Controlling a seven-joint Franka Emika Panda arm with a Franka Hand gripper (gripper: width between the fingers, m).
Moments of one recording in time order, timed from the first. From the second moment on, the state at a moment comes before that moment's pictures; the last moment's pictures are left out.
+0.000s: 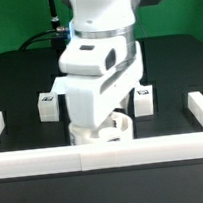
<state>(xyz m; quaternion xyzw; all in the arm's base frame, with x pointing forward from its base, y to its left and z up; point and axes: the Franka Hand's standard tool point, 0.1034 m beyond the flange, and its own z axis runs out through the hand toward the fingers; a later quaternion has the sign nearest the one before) 0.582 0.002 0.013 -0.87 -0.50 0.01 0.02</state>
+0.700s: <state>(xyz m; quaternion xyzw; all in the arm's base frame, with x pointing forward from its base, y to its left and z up) 0.595 0.086 0.014 -0.87 -0.48 0.01 0.02</state>
